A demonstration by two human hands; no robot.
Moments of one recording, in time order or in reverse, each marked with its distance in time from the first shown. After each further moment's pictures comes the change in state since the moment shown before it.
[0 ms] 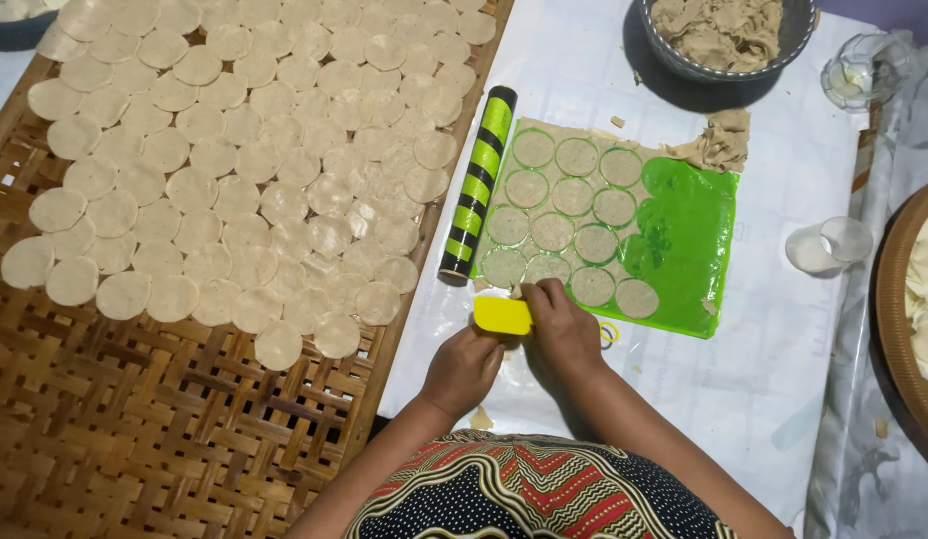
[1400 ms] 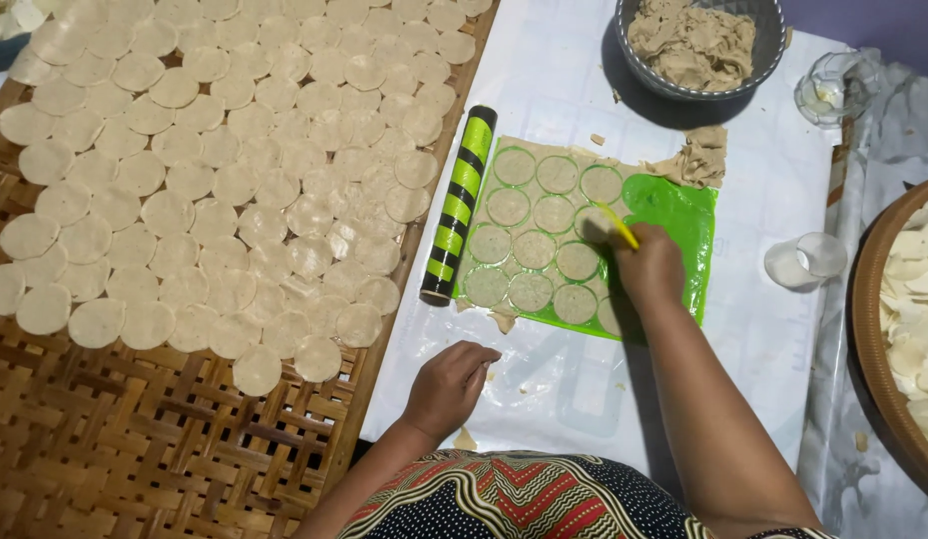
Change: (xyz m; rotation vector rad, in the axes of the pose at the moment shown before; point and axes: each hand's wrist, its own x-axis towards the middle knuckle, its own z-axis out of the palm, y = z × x) left_hand 0.006 0.005 -0.006 -0.113 -0.043 -0.031; right_hand 0.071 0.160 -0.030 0.124 0.071 0.580
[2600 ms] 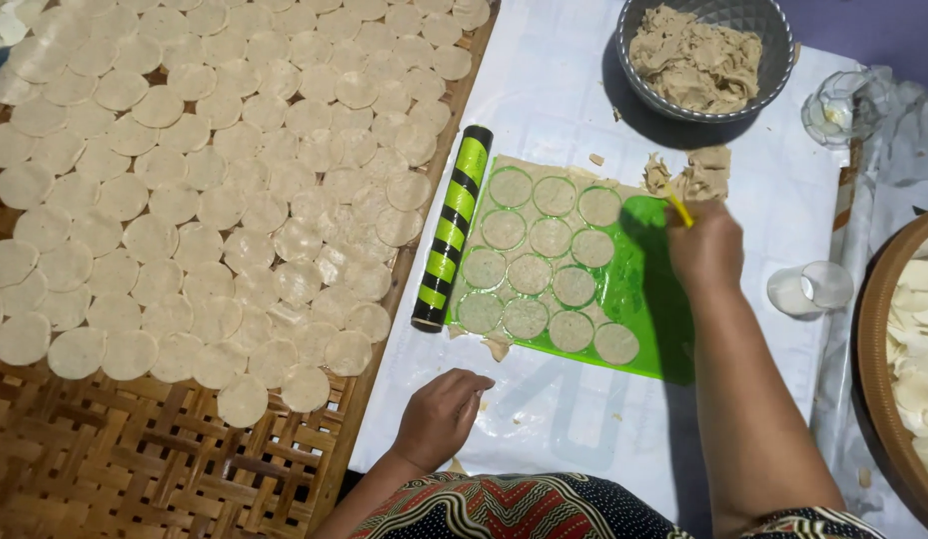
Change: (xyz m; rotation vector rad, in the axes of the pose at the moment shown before) left_hand 0.013 0.006 0.001 0.075 0.043 -0.011; right_hand 0.066 0.001 -0.055 -0.056 0.102 0.031
